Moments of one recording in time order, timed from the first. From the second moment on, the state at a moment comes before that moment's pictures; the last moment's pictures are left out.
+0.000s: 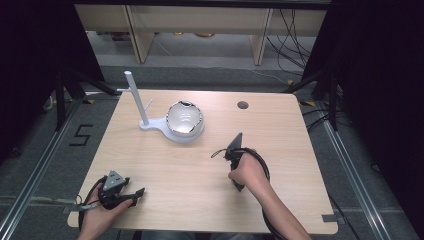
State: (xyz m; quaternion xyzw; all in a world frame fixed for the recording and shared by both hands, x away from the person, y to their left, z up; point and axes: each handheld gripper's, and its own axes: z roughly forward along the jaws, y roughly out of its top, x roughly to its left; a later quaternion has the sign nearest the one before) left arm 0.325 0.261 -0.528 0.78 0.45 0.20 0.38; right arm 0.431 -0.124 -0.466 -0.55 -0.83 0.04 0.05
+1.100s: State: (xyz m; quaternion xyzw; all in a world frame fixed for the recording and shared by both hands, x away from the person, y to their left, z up) left arm 0.328 0.193 -0.483 0.76 0.34 0.13 0.54; right arm 0.430 -0.120 -0.354 -0.53 -0.84 -0.03 0.06
